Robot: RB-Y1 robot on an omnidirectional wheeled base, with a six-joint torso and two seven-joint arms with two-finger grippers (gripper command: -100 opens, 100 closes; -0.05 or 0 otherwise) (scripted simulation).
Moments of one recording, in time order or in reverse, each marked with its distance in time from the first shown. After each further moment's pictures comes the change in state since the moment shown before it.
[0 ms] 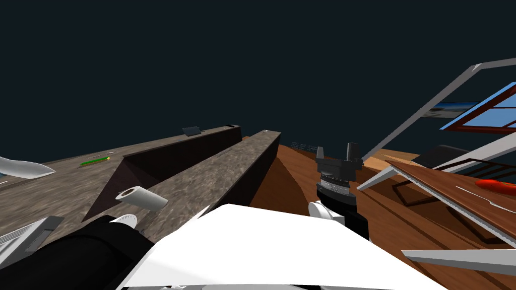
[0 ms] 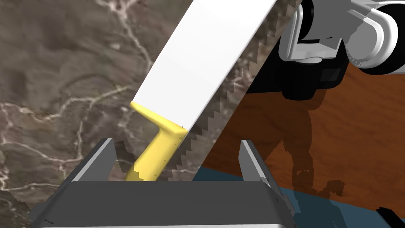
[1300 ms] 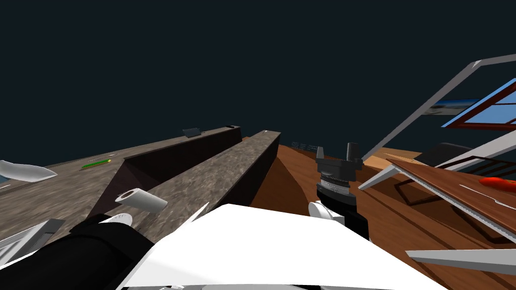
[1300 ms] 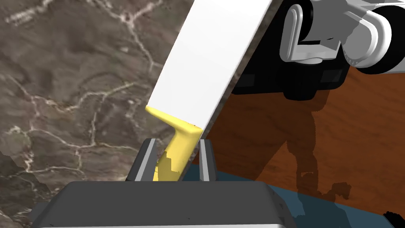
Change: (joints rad) left arm 0.007 0.004 0.029 -0.067 0.029 0.051 0.022; right arm 0.000 0.000 0.000 0.000 0.000 0.000 0.000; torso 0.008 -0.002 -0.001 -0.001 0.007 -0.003
